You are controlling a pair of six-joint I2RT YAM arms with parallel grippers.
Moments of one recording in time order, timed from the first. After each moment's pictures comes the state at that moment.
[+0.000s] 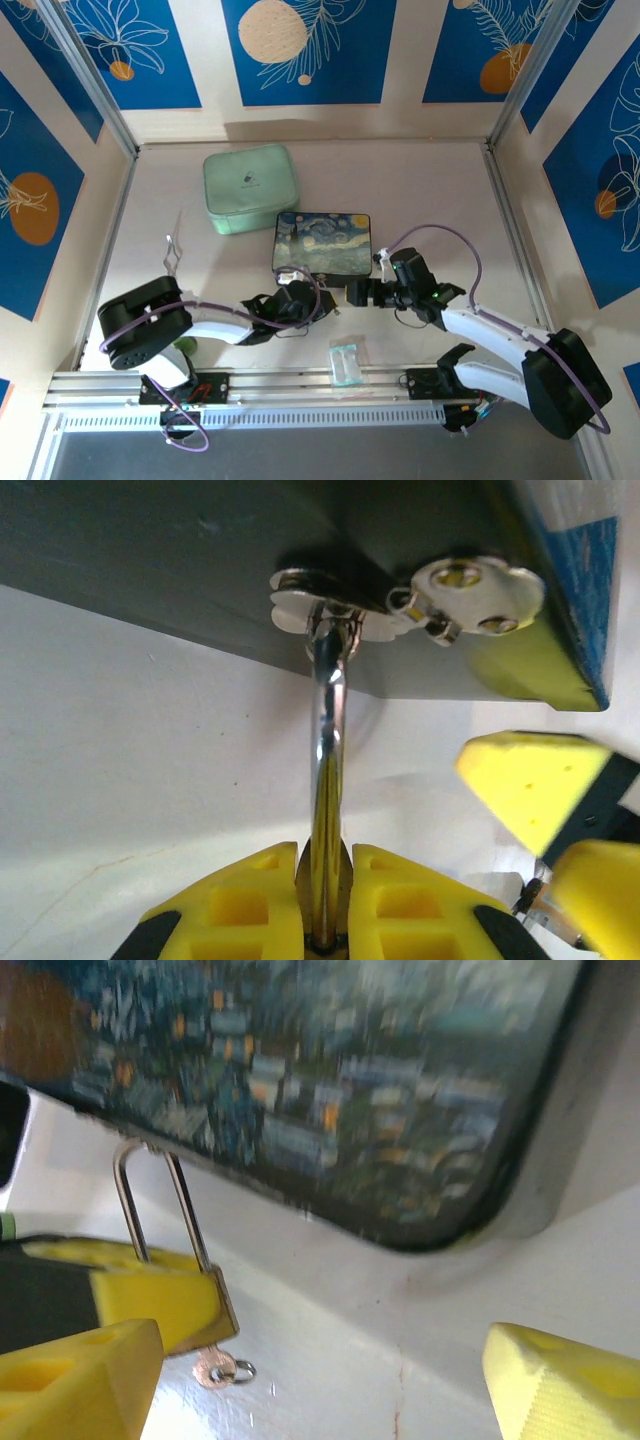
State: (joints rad) left arm -1.09 1.57 0.51 0.46 -0.08 -1.36; right arm 0.56 1.05 0.42 -0.19 -0.32 0.57
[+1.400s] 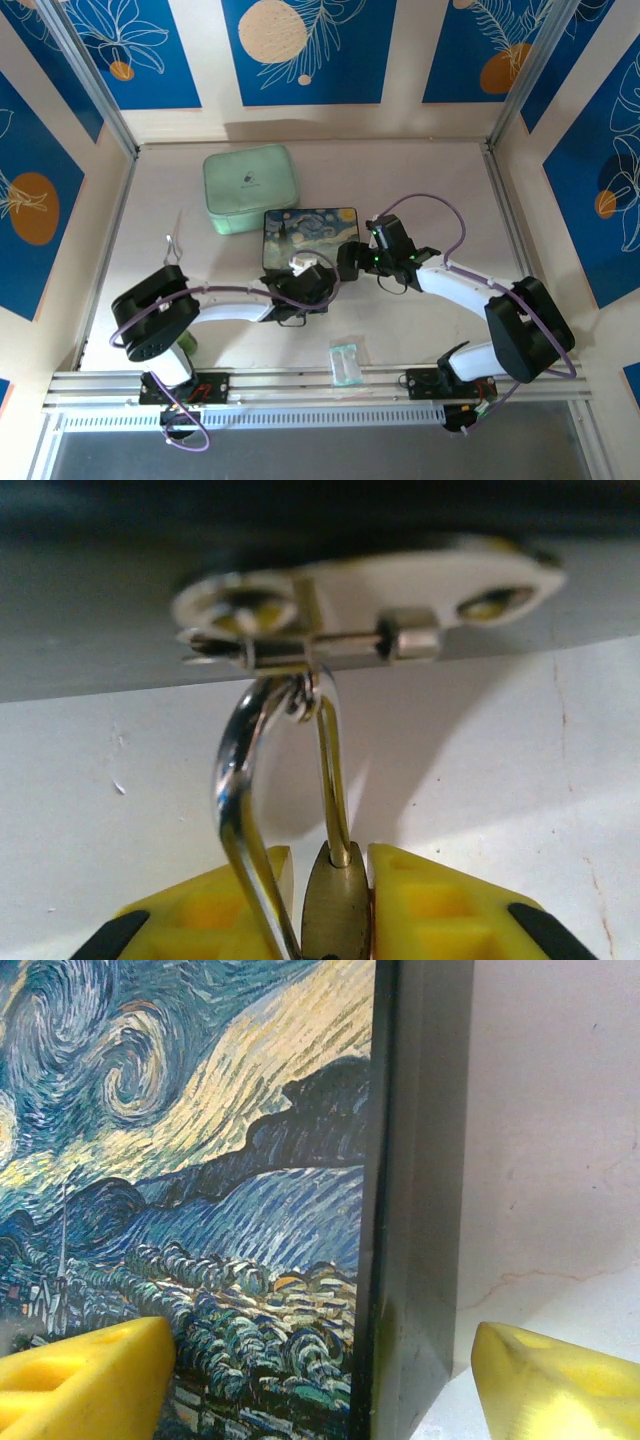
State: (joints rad) left arm -1.05 1.66 0.82 -0.19 -0.21 -0.97; right arm 0.55 1.39 0.69 -0.15 -0.15 0.66
